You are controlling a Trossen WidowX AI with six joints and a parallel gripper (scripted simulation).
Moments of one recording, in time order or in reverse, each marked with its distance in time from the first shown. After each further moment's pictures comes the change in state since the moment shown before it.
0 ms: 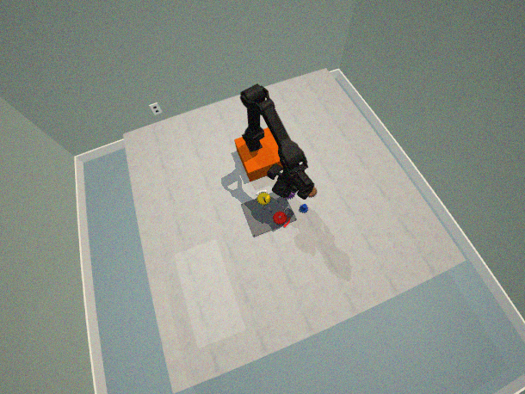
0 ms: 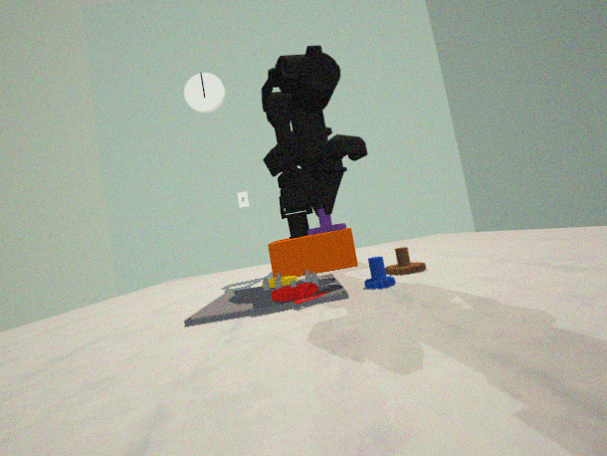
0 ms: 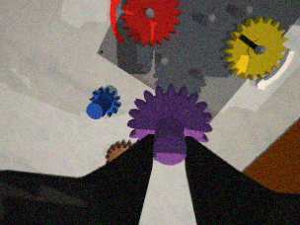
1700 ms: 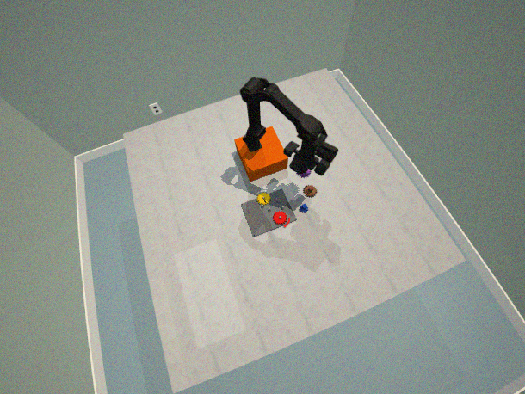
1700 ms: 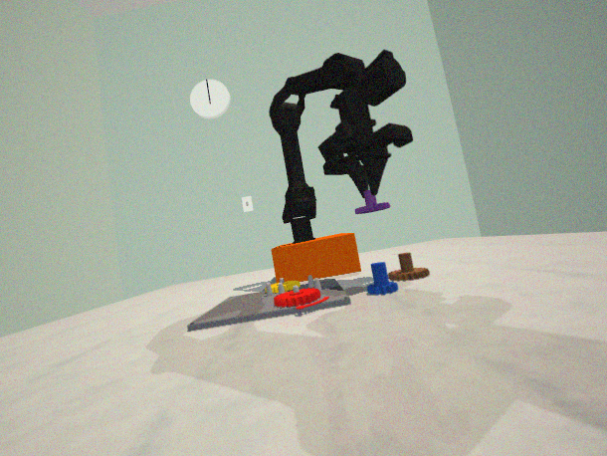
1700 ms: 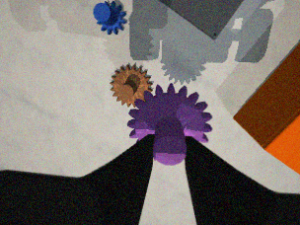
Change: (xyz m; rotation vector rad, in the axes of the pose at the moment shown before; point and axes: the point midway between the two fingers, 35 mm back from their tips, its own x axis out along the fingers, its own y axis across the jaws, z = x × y) arm -0.036 0.005 -0.109 -0.004 0.013 -0.004
